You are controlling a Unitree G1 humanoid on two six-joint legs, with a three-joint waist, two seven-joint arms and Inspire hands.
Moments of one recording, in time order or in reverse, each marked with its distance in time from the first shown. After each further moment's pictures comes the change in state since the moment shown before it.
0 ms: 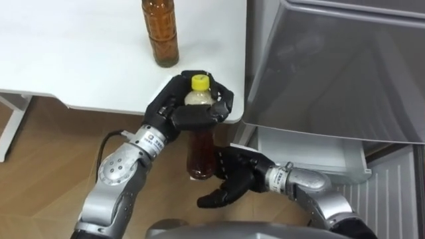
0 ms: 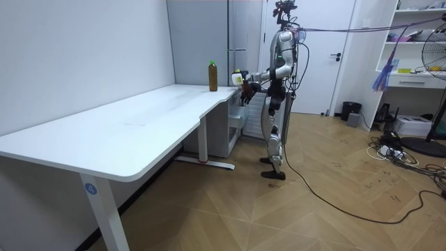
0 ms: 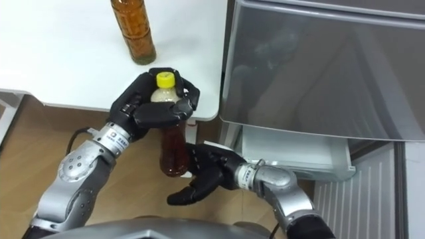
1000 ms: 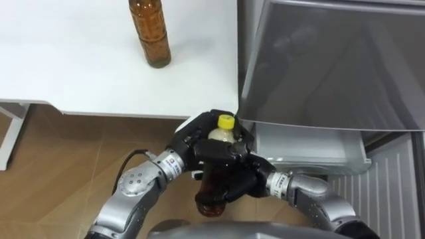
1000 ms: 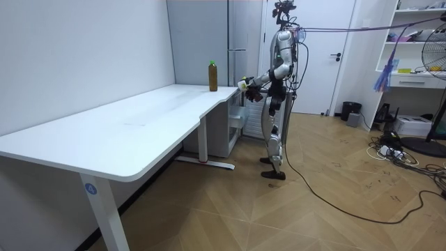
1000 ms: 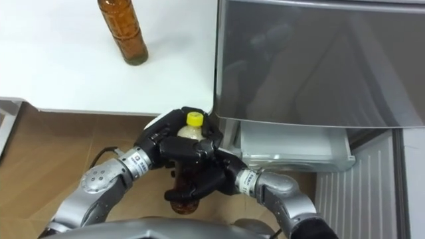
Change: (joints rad) left arm -0.012 0.023 -0.130 0.130 0.007 0.025 -0.084; right arm -0.004 -0.052 0.078 0.024 0.157 0.009 -0.019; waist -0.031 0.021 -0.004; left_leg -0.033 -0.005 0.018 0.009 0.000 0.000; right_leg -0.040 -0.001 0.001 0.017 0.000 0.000
